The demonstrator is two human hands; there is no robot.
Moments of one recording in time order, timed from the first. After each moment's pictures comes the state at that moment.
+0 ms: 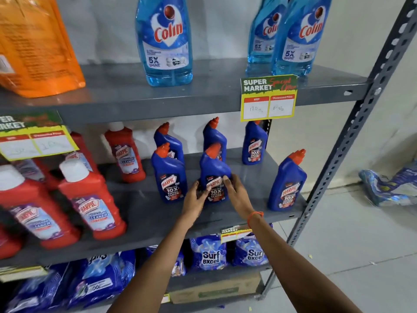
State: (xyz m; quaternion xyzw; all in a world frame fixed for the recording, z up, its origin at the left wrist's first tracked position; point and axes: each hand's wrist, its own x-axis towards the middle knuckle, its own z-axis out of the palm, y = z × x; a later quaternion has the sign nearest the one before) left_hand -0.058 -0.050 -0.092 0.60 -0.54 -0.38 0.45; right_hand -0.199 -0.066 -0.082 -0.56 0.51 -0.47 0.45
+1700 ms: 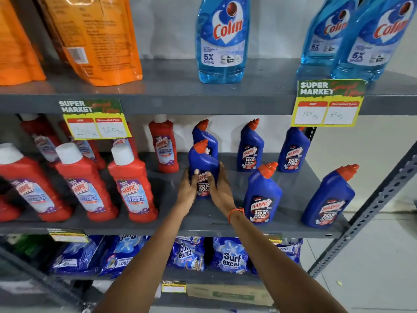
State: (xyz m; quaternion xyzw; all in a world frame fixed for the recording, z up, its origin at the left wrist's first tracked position) left_hand 0.026 -0.040 -0.063 0.62 -0.43 -0.36 0.55; right_hand -0.080 -0.059 -0.062 -0.67 0.47 -0.42 0.40
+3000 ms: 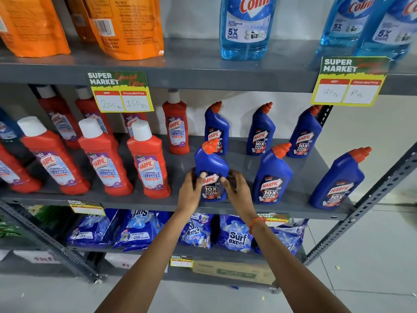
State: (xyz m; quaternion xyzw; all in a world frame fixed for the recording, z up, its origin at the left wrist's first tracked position) left_hand 0.030 0.045 -0.076 0.66 -0.45 -0.30 0.51; right_hand -0.106 -0.003 -0.089 -0.66 0.47 -0.42 0.42
